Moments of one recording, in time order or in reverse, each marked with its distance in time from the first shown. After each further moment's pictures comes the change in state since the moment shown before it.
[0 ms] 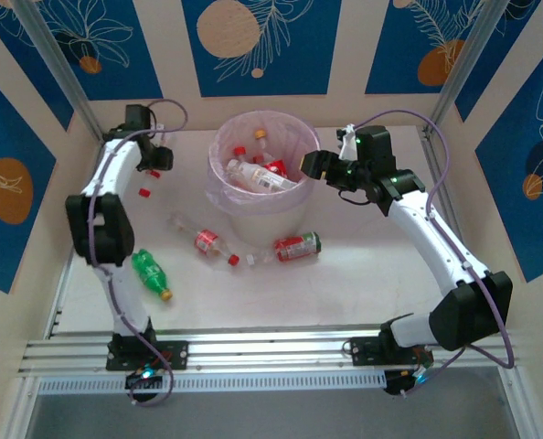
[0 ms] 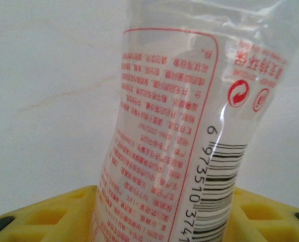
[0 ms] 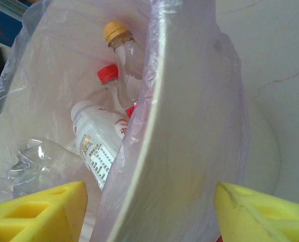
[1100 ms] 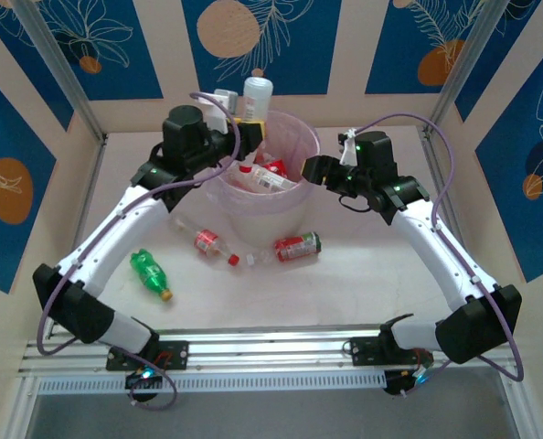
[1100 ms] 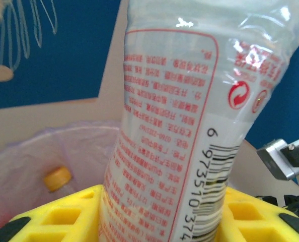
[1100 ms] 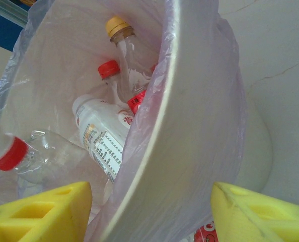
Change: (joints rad) left arm -0.567 -0.508 -0.299 0.604 0.233 -0.433; right arm 0.045 -0.070 -0.023 -0.034 0.084 0.019
